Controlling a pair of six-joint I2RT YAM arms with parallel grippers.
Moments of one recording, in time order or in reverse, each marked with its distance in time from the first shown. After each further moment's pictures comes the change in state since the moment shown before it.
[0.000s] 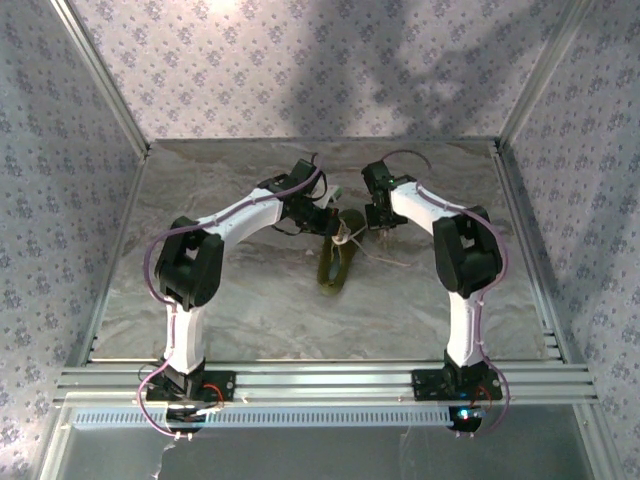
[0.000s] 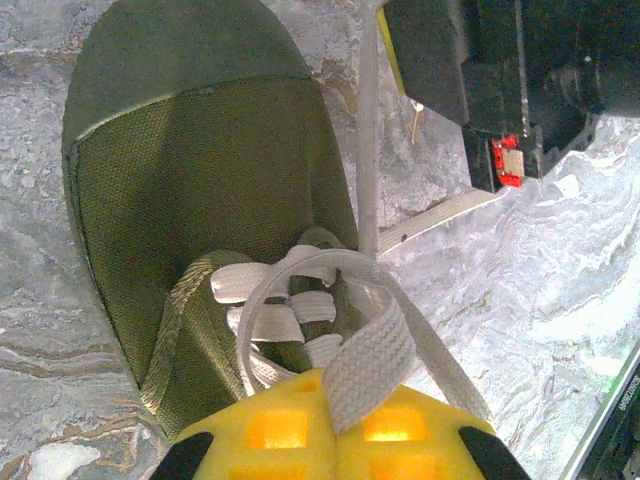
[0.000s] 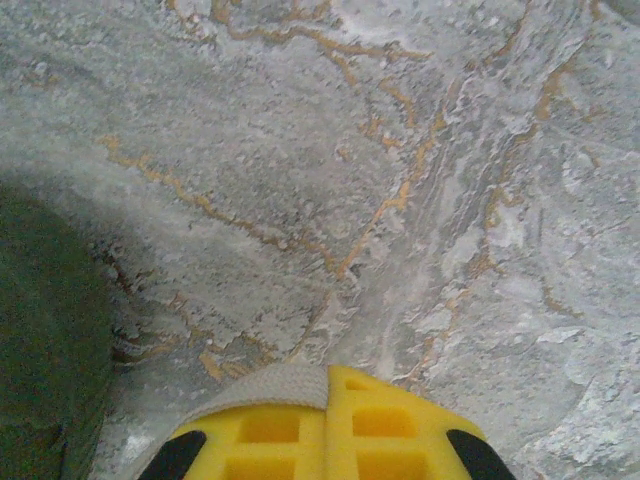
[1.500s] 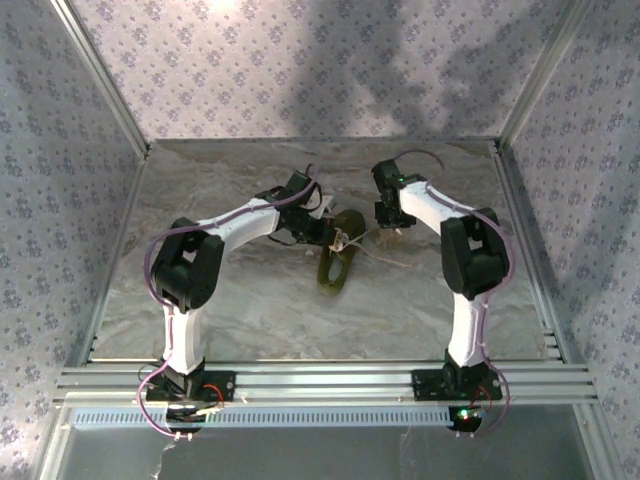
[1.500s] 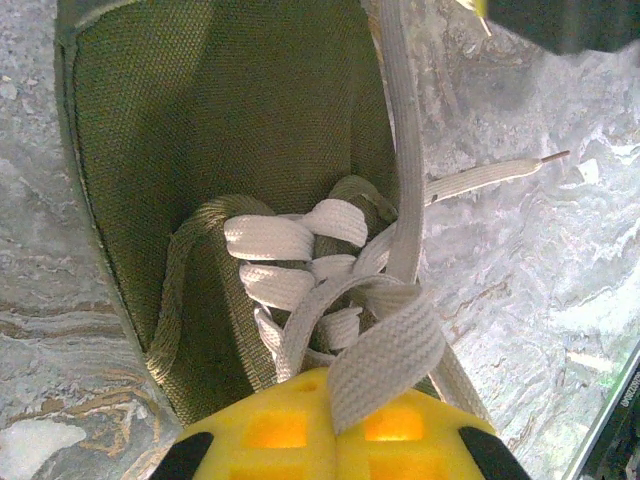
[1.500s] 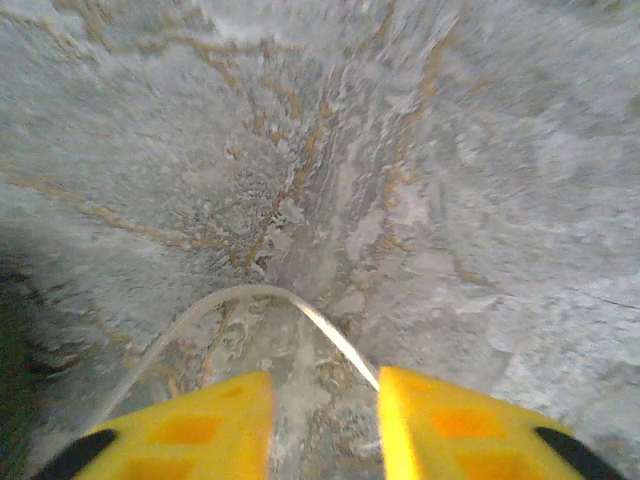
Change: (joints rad) left arm 0.010 -0.031 -0.161 0.125 0.028 -0.055; right arm -0.043 -0.085 -0.070 0.017 0.011 0.066
